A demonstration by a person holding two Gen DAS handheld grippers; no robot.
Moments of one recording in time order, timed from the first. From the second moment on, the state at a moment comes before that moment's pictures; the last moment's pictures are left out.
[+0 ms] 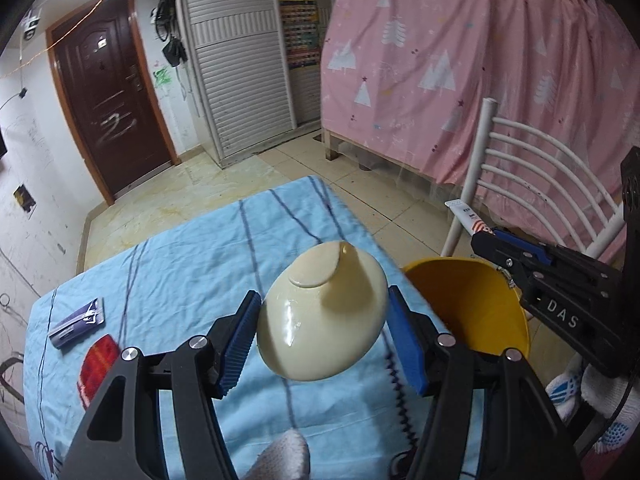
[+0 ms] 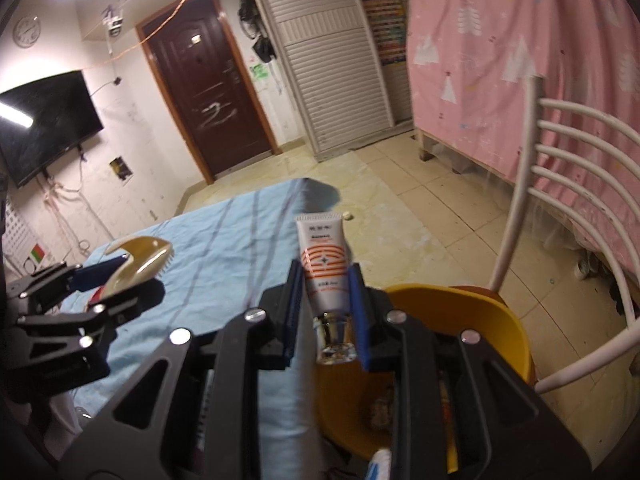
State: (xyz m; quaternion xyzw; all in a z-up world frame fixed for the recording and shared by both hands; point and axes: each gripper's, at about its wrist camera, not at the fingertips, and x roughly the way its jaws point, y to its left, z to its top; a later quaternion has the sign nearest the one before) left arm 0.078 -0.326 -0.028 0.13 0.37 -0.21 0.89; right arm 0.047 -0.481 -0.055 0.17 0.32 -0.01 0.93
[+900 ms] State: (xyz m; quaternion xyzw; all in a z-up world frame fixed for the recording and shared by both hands) left arm 0.067 -0.445 -0.062 0.15 0.39 -0.31 0.85; right arm 0.022 -0.567 -0.100 0.25 0.31 -0.07 0.91
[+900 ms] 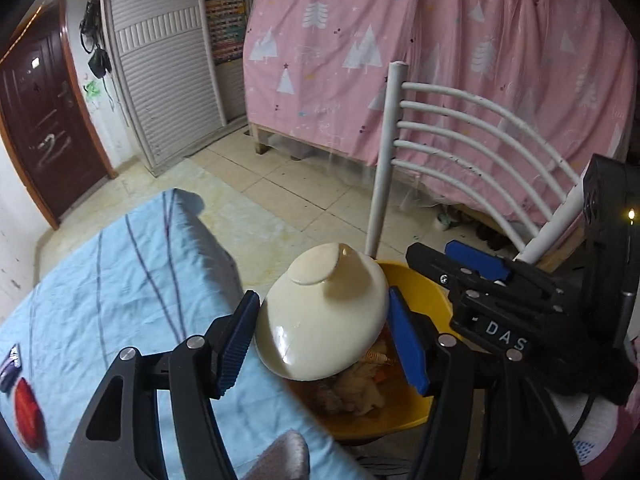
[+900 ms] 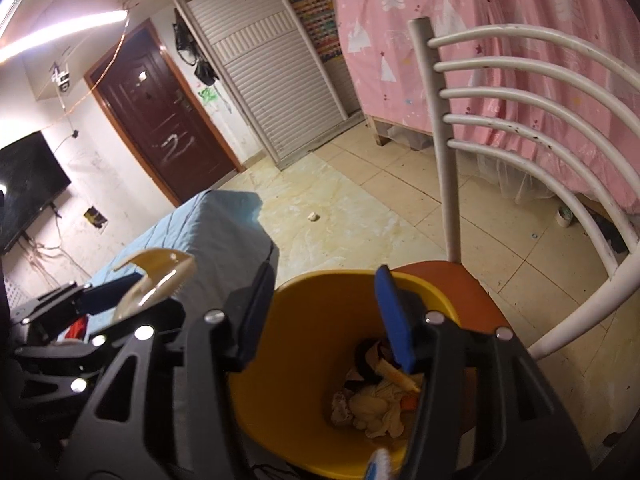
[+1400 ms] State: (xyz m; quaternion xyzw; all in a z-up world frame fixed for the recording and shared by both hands) left arm 0.079 -0.411 -0.051 0.11 0.39 -0.30 0.86; right arm 0.027 -0.548 -0.085 0.24 0.31 -0.07 0.92
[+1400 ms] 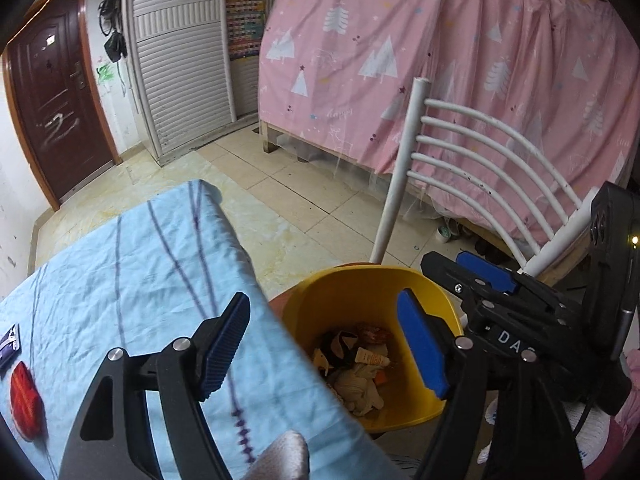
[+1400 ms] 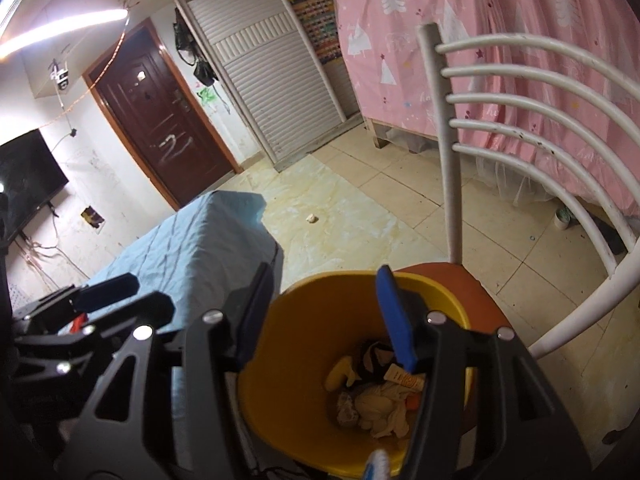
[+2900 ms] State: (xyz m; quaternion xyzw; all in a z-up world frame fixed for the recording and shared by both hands) left arm 0.161 -0.079 0.000 0.07 0.36 -0.14 0.92; right arm 0.117 -0.228 -0.031 0.04 0.38 0.14 0.91
